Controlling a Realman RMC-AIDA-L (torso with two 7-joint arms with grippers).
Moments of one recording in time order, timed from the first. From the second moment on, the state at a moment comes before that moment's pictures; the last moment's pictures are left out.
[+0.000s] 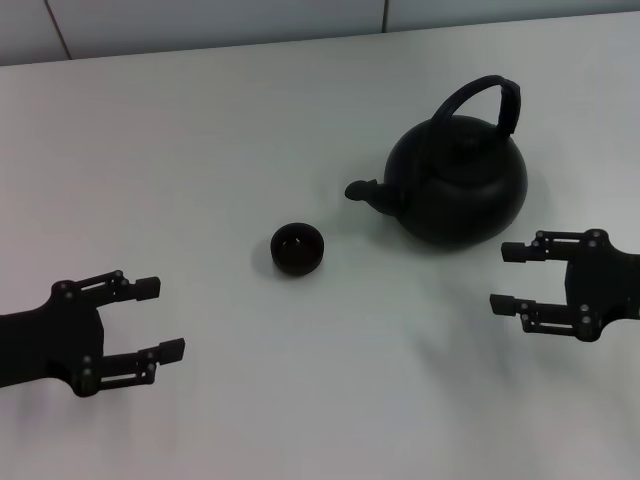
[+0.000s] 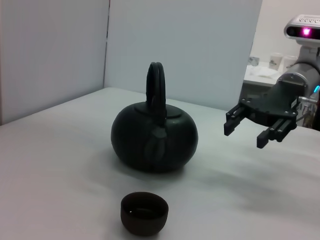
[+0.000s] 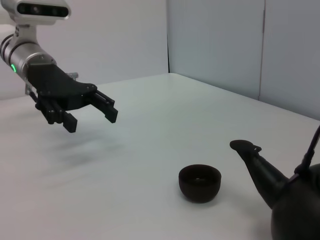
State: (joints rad) left arm -0.43 -1.99 0.71 0.49 2.02 1.67 -1.04; right arm 0.33 2.05 -0.50 -0.70 -2.14 -1.70 1.00
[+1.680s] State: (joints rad) left arm -0.43 -2.01 0.71 0.50 2.03 1.67 -1.06; right arm 0.35 2.05 -0.50 -0.71 -2.14 -1.69 1.00
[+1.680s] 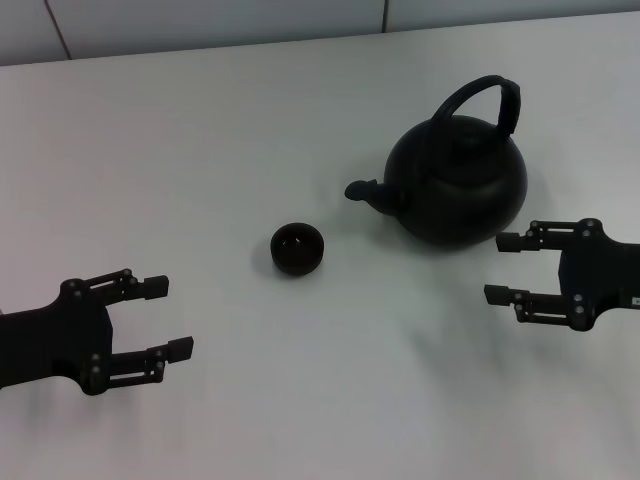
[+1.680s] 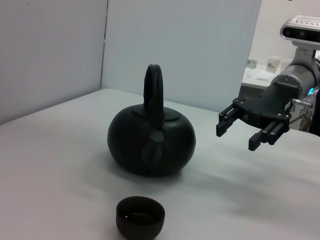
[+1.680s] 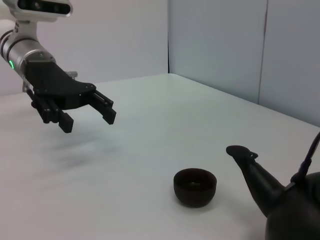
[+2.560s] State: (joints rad) left arm -0.44 -2.01 0.71 0.50 2.03 1.67 -1.06; right arm 0.35 2.05 -0.50 -0.71 -2.14 -1.69 0.99
